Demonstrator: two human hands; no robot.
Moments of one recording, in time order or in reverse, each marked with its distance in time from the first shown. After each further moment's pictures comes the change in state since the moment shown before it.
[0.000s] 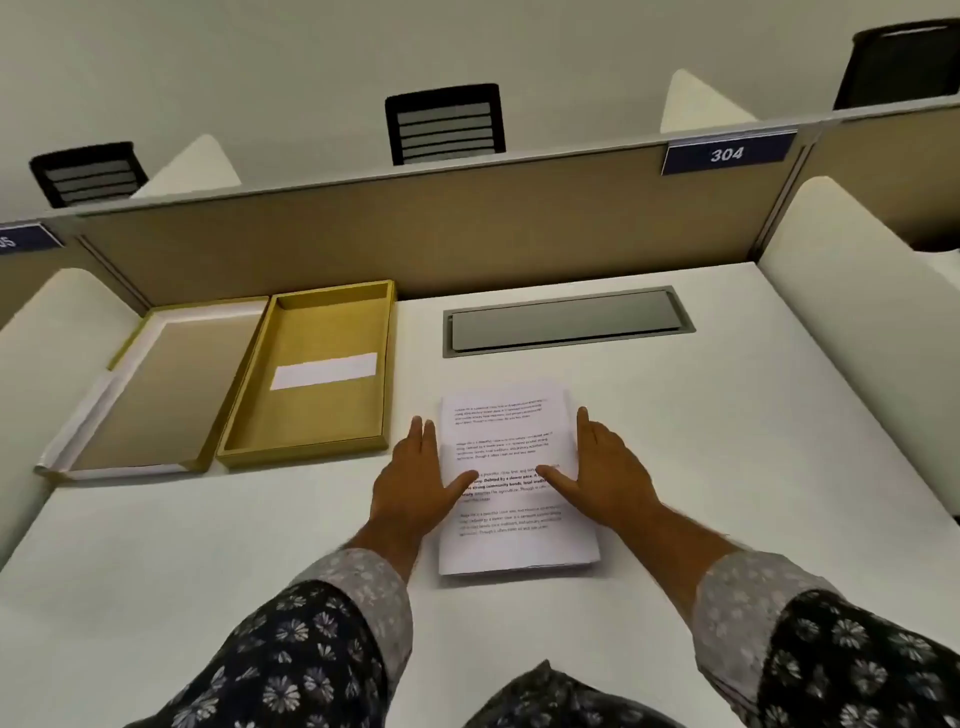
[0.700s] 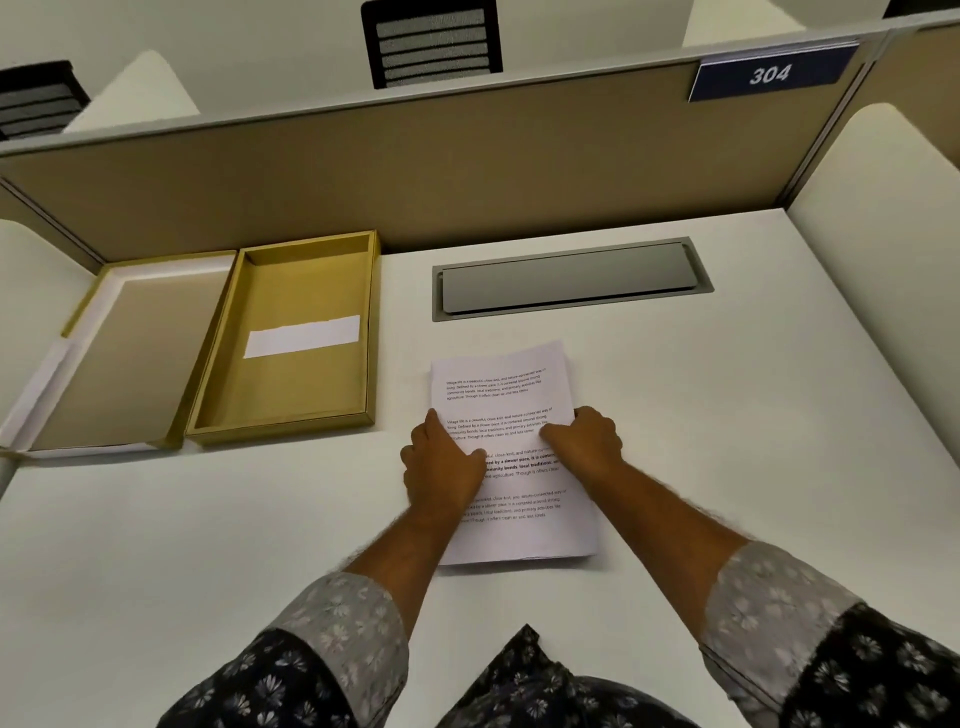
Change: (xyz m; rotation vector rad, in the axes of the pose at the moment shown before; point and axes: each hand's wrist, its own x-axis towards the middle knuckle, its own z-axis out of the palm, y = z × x) left_hand 0.029 0.041 0.042 -0.415 -0.015 -0.383; right_hand 0.046 -0.027 0.013 0.531 -0.122 0.543
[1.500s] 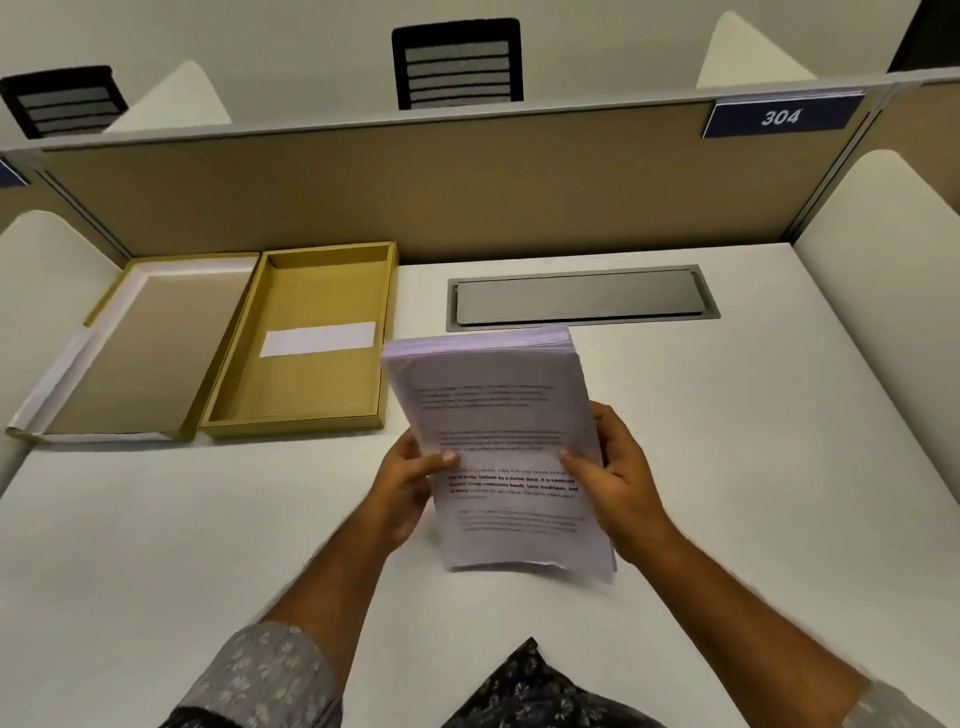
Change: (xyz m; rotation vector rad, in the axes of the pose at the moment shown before) left_hand -0.017 -0.032 -0.065 -1.086 -0.357 0.018; right_hand -0.084 0.014 -0.035 0.493 -0.170 -0.615
